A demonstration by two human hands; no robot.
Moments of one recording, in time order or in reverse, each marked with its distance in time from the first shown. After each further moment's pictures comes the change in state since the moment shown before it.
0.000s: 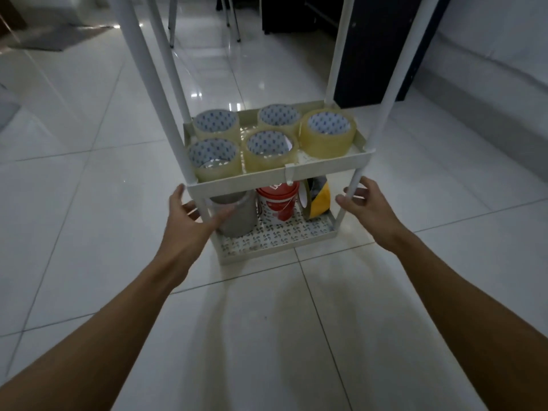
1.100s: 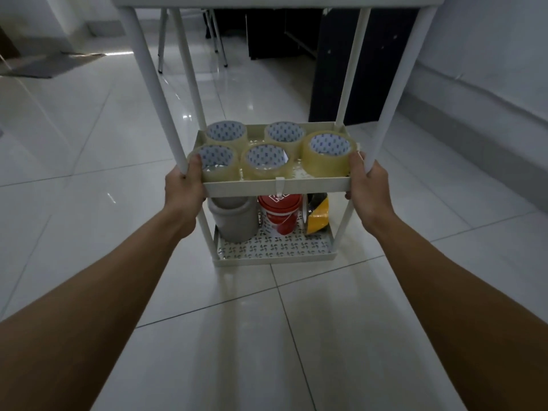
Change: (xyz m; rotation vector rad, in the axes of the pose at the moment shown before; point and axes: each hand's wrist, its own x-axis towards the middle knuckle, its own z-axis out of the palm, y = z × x) left_hand 0.075 0.071 0.071 -0.105 0.175 0.123; right_hand 0.037 -0.058 -0.033 0.078 0.341 -0.195
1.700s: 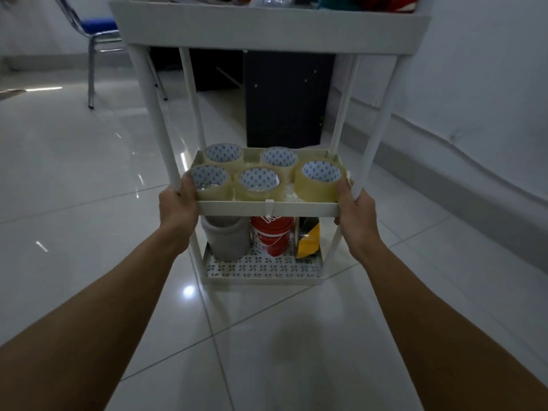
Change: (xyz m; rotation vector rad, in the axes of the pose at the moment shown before) left_hand -0.002 0.017 0.139 -0.006 -0.091 0.065; right_hand 0.029 0.022 -0.108 0.063 0.198 0.042
